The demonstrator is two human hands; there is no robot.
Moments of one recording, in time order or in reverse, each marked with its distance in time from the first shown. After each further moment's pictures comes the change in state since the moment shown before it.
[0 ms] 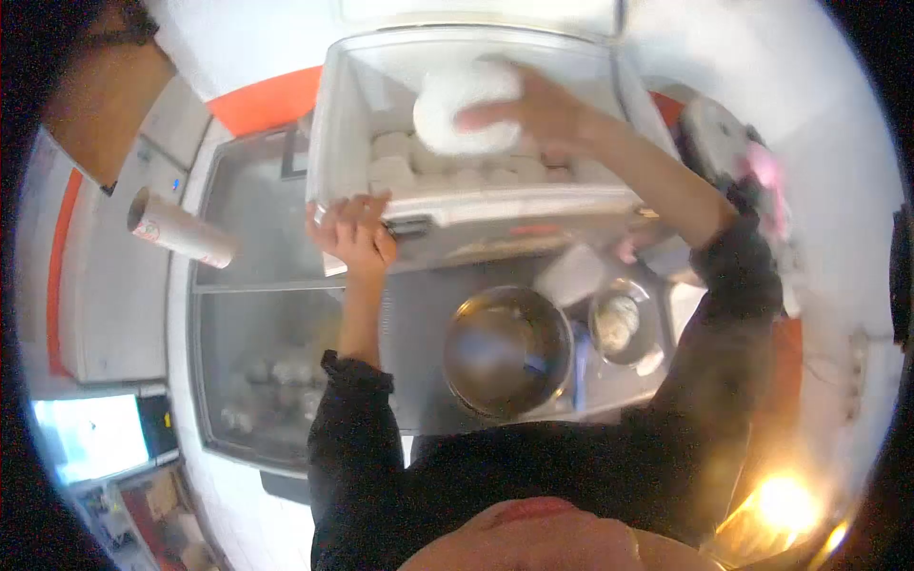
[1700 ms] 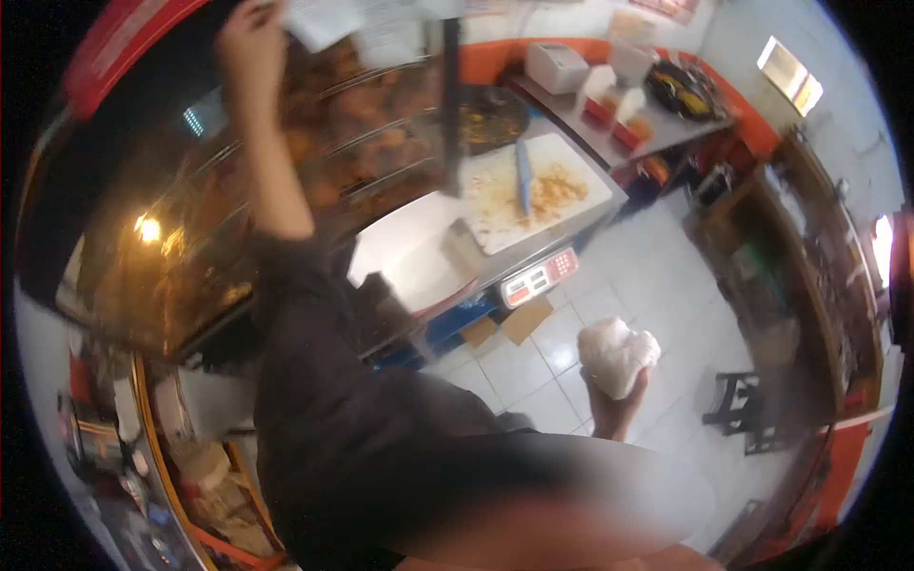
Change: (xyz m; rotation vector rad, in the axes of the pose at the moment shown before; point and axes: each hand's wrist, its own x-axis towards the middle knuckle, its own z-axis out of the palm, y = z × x) left_hand 0.039 1.264 -1.058 -2.140 -0.802 0.065; right_hand -1.500 -0.165 0.842 0.559 2.995 -0.619
